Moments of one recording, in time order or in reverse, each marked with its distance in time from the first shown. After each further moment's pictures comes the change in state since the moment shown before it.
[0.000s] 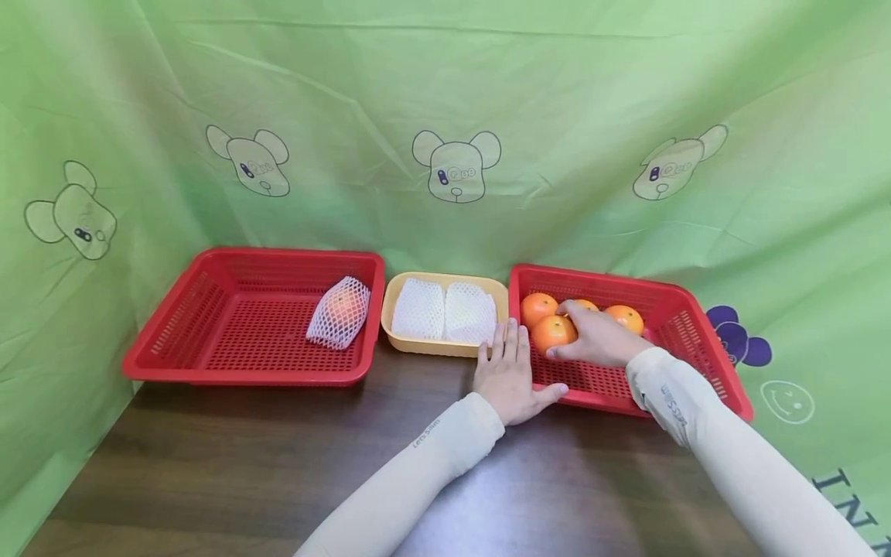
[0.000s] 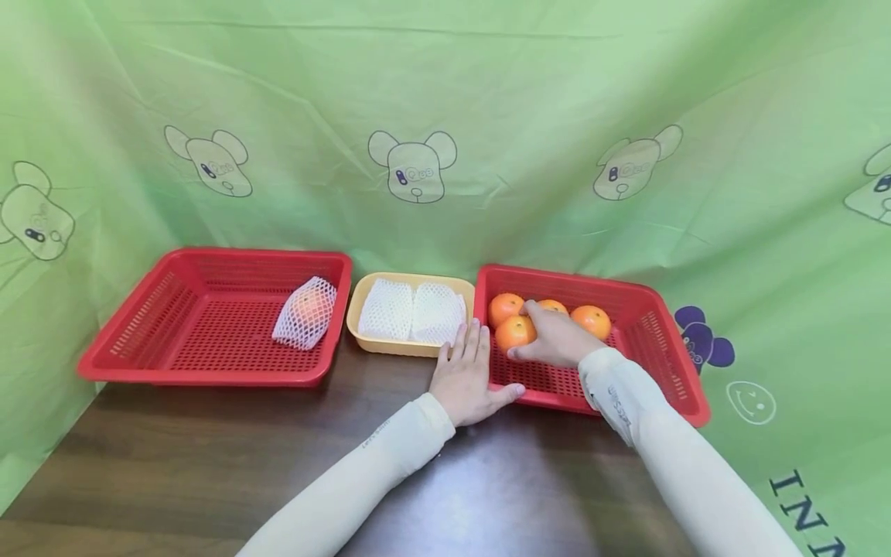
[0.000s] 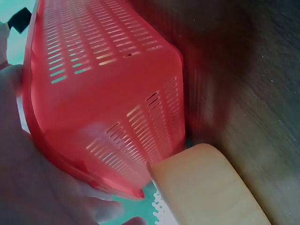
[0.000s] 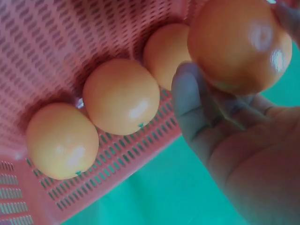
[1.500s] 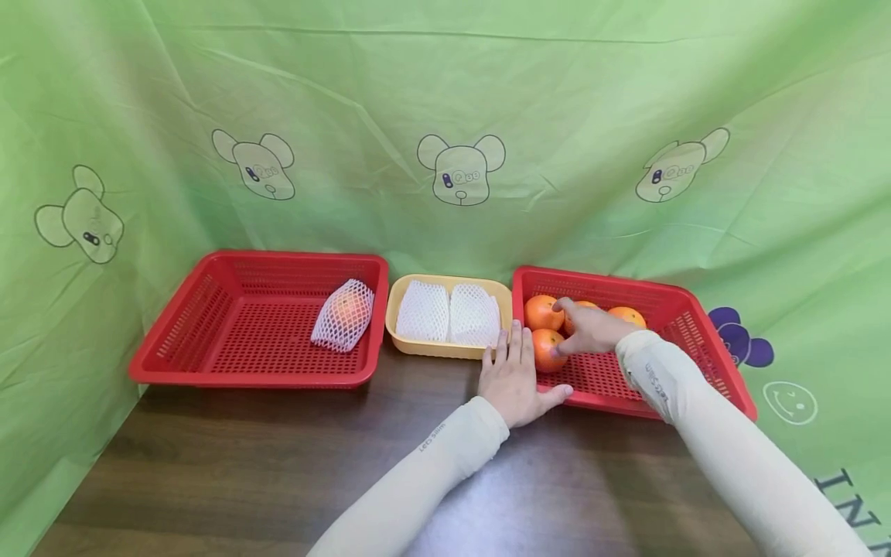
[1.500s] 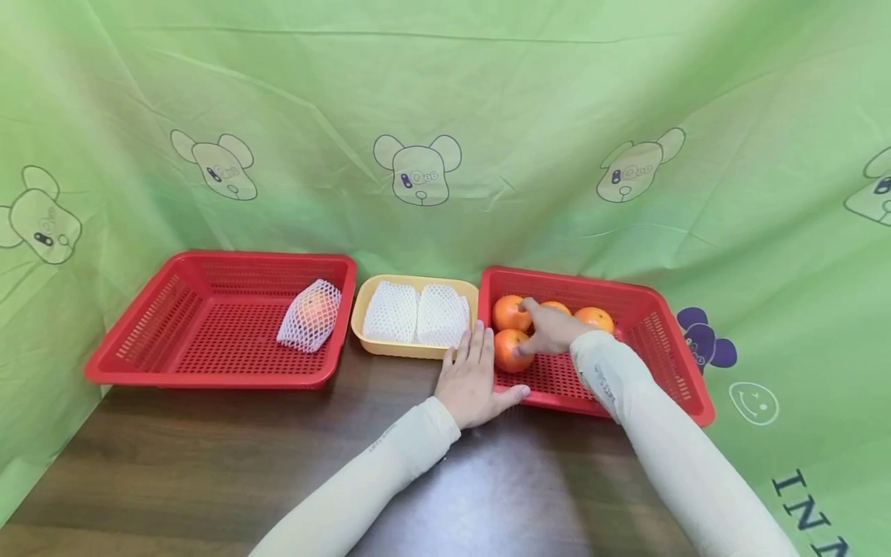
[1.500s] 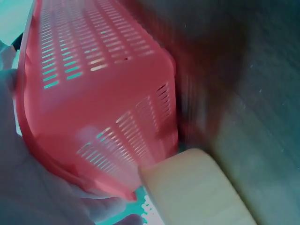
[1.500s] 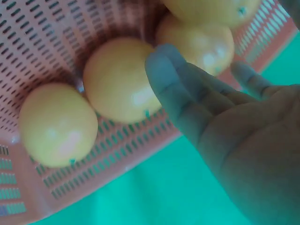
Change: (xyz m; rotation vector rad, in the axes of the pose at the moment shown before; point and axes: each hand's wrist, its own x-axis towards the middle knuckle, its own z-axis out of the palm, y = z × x) left_hand 0.000 0.000 0.007 -0.032 0.032 -0.005; right_hand 0.025 0.008 -0.002 0.008 -0.162 0.035
